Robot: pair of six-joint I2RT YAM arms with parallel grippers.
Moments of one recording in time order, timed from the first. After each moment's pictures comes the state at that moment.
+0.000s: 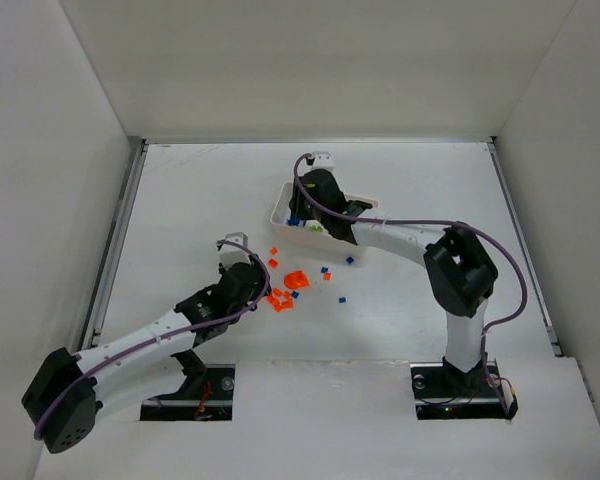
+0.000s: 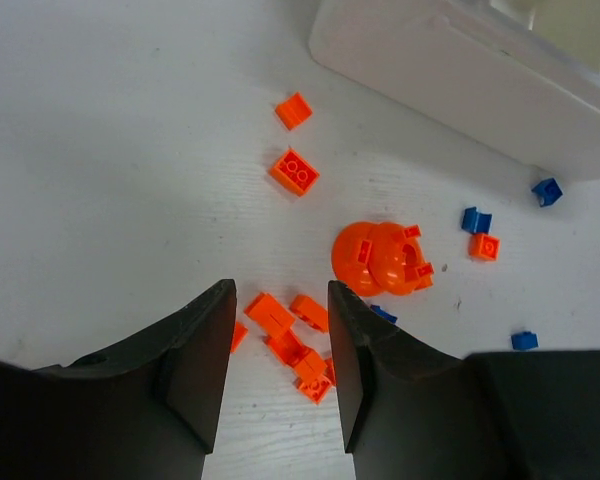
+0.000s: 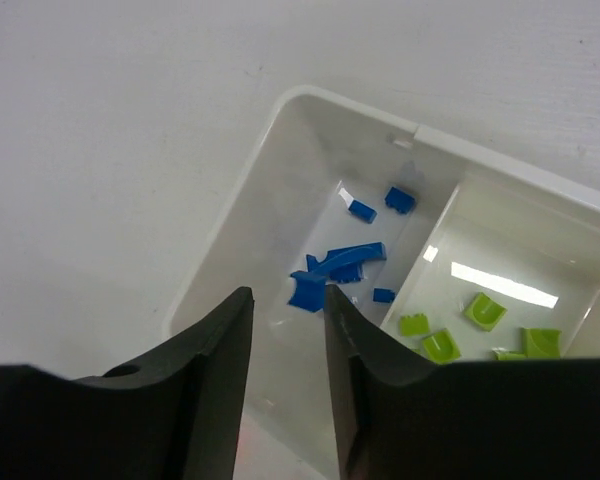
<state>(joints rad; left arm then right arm) -0.81 0.89 0.40 -0.14 -0.51 -0.73 0.75 1.93 1.43 0.00 0.29 0.51</state>
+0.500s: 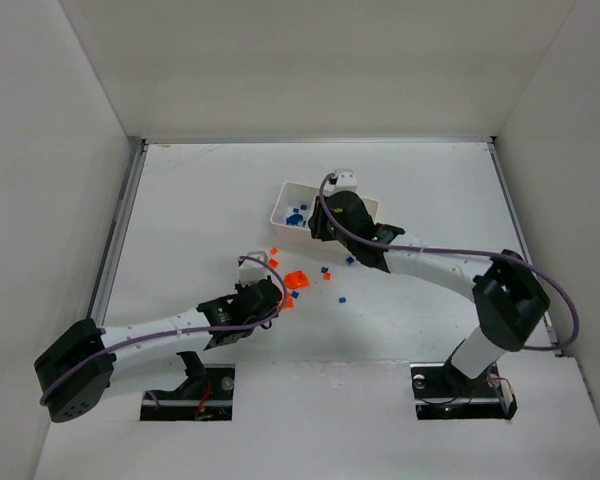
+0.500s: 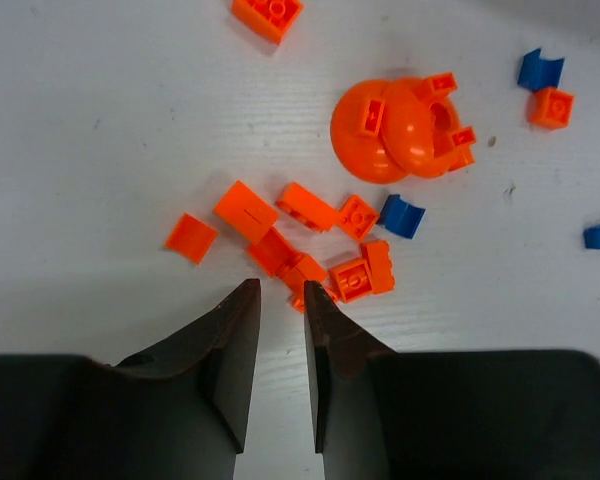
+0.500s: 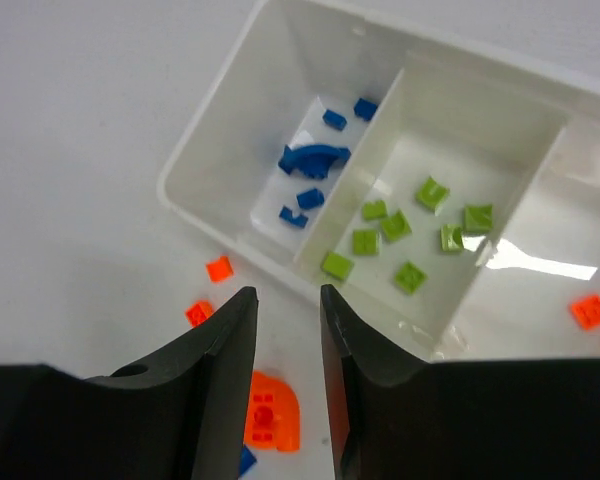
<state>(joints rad) -0.99 1.03 0.38 -0.19 -0.53 -0.84 0.79 1.65 1.13 0.03 0.30 0.51</state>
